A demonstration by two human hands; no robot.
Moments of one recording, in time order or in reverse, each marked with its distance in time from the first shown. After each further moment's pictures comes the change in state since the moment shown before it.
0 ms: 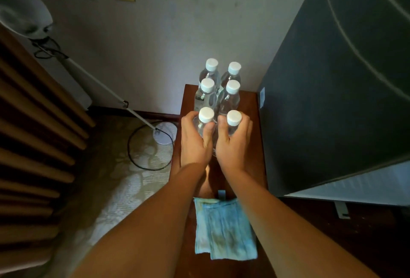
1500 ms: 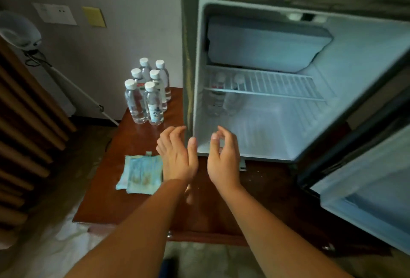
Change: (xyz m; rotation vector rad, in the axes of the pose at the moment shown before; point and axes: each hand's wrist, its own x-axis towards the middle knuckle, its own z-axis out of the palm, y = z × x) left_hand -0.235 0.145 0.102 0.379 0.154 0.328; right_hand -0.065 -0.001 -0.307 -0.118 -0.127 -0.089
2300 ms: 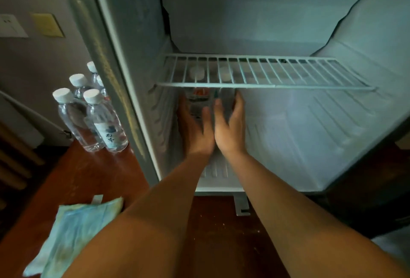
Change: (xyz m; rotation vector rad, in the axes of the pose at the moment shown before) left_hand 0.103 -0.018 0.216 -0.459 -0.045 -0.233; right_hand 0.191 0.127 0.050 0.251 0.098 -0.035
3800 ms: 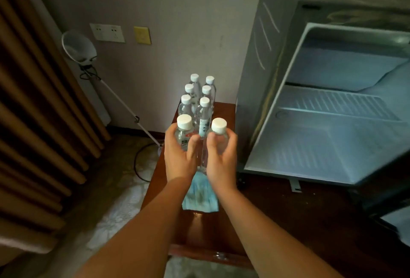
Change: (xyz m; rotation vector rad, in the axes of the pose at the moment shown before) left_hand -0.039 0.047 -0.324 0.093 0.178 0.070; right_hand -0.216 -0.192 0.139 0.162 -0.120 0.192
